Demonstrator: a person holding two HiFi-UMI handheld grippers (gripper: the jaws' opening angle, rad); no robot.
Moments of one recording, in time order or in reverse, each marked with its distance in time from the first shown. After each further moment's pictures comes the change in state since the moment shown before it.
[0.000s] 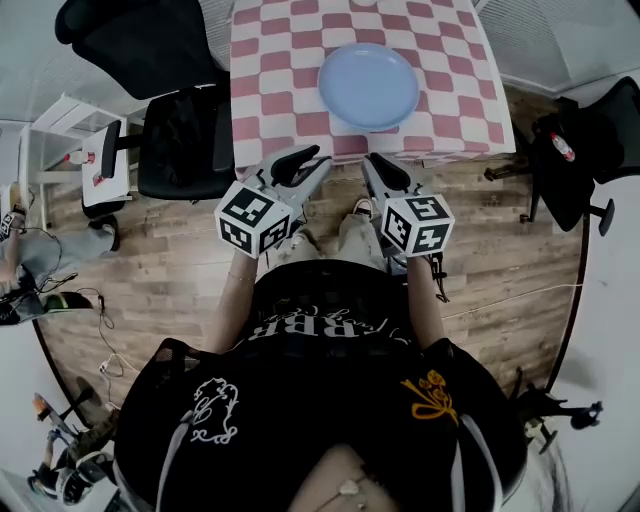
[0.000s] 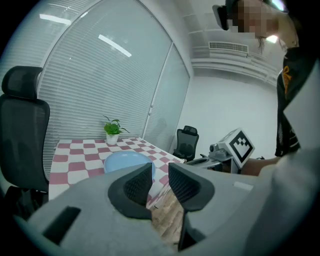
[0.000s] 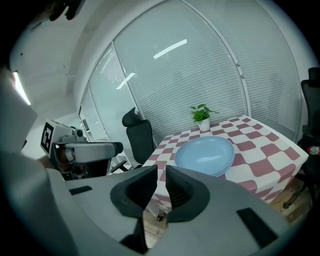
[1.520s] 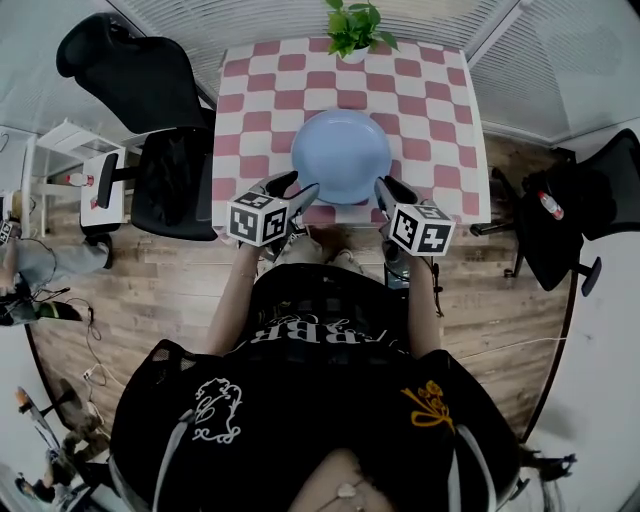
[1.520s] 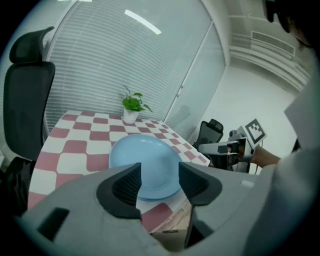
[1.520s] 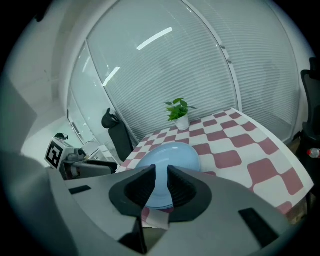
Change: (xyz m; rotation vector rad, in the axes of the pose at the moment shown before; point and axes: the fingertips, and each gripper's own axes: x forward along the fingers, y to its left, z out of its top) left arm 0.132 0.095 -0.030 -0.261 0.198 0.175; right arm 0.049 -0.172 0.054 0.086 0.108 -0.052
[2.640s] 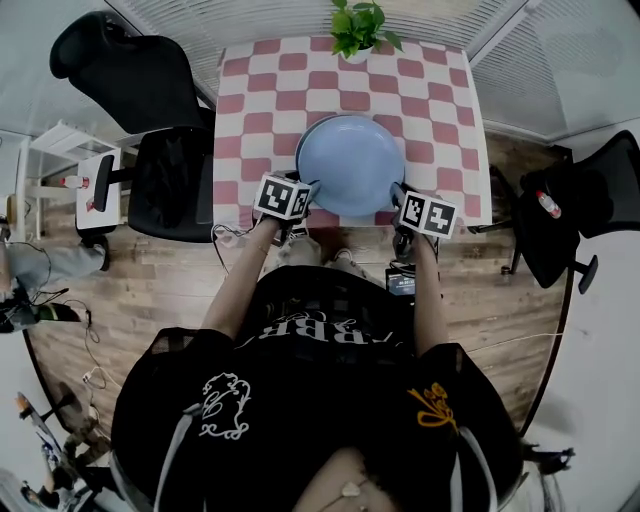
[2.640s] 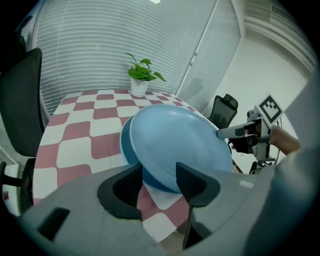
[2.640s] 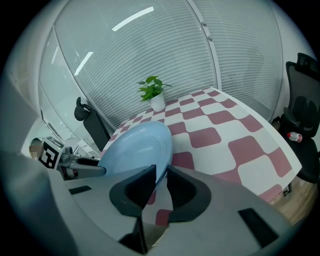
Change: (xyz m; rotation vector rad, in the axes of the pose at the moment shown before) left arm 0.056 0.053 -0.043 0.029 0.289 0.107; right arm 0.026 -0.070 -0.043 0.141 0.204 -0.203
